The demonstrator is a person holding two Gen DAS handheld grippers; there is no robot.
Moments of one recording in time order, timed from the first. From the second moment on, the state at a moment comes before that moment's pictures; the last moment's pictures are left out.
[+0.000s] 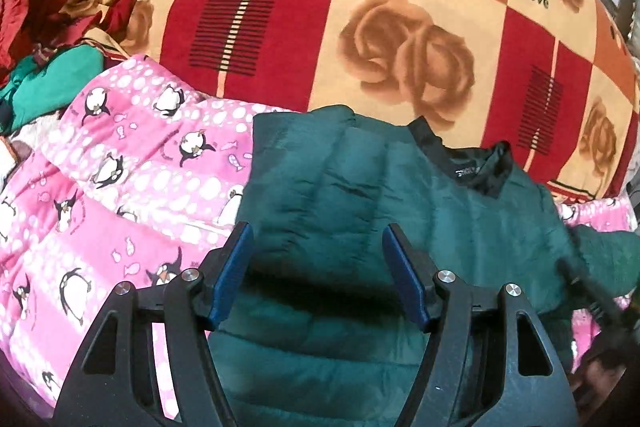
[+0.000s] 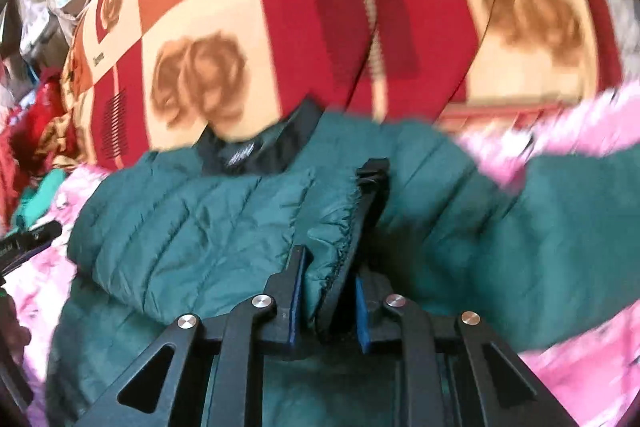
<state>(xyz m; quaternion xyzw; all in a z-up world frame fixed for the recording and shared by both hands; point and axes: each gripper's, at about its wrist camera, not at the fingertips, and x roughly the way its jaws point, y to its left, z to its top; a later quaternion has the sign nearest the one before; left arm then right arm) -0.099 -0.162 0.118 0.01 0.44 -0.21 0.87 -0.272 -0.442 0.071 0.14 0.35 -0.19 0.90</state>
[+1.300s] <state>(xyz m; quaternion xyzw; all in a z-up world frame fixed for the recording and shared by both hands) -0.106 -0.223 0.073 0.06 0.43 -0.21 0.88 -0.260 -0.477 0.033 0.15 0.44 -0.19 0.87</state>
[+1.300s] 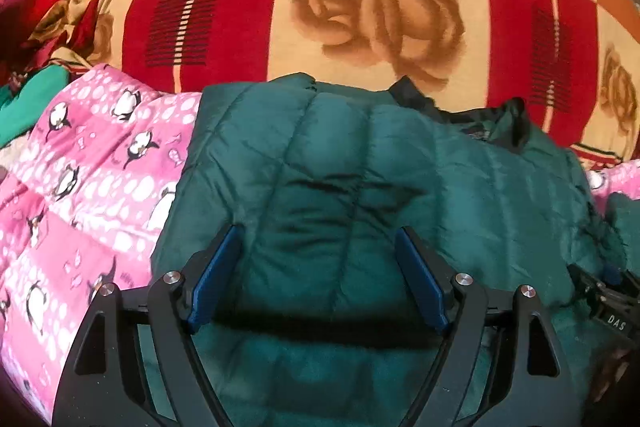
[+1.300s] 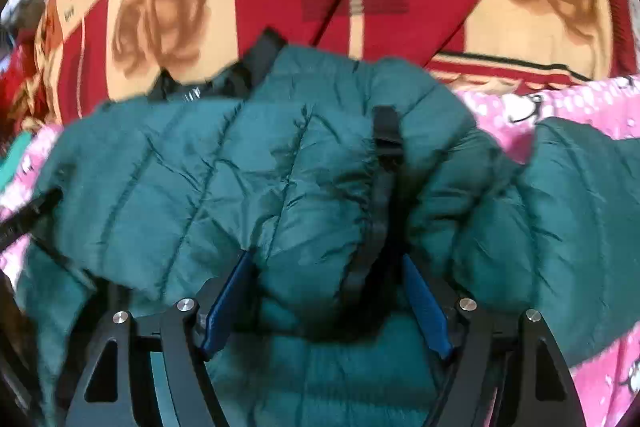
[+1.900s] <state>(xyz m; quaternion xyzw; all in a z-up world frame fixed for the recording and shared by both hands) -0.199 -0.235 0.146 0.05 0.39 -0.25 0.88 -0.326 -0.462 0.077 0.12 0.36 -0.20 0.90</state>
